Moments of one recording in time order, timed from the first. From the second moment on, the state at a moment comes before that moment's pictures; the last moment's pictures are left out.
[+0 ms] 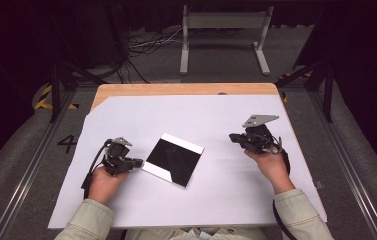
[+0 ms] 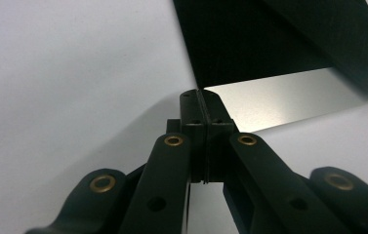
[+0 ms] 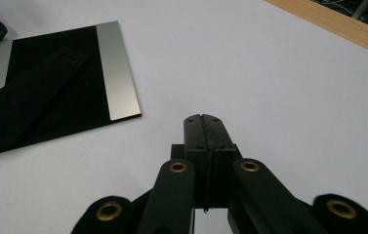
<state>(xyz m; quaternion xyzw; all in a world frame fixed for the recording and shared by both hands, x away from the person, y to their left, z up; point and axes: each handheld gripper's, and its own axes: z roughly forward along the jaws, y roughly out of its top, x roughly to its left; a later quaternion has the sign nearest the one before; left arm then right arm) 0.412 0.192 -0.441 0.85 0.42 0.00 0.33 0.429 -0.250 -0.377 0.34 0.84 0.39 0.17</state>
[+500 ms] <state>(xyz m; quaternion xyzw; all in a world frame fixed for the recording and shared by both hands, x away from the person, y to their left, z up) 0.407 0.175 -0.441 0.87 0.37 -0.05 0.33 0.427 -0.262 -0.370 0.35 0.83 0.40 0.18</state>
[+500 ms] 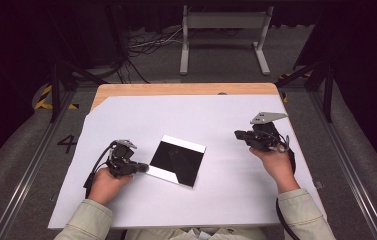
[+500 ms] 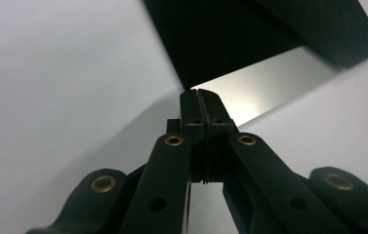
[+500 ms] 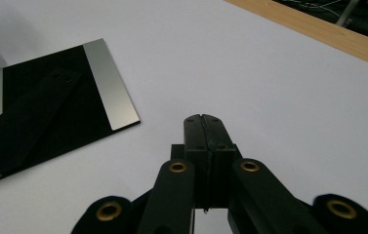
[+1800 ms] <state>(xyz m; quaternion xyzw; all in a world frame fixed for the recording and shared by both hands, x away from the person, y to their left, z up) 0.393 0.141 -0.413 0.90 0.28 -0.03 0.35 0.416 -0.267 -0.363 0.34 0.83 0.41 0.18</state>
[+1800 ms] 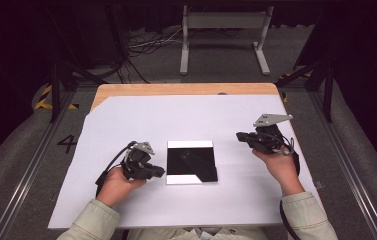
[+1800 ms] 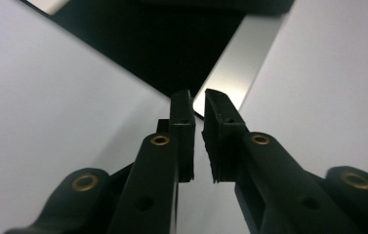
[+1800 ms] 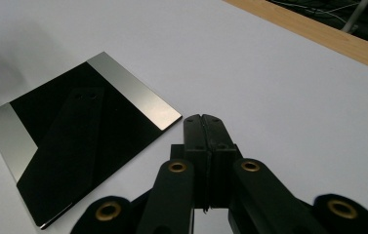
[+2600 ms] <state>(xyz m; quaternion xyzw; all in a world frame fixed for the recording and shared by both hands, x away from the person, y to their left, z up) 0.393 0.188 -0.378 0.80 0.33 0.11 0.48 0.398 -0.275 -0.351 0.32 0.82 0.46 0.16</state>
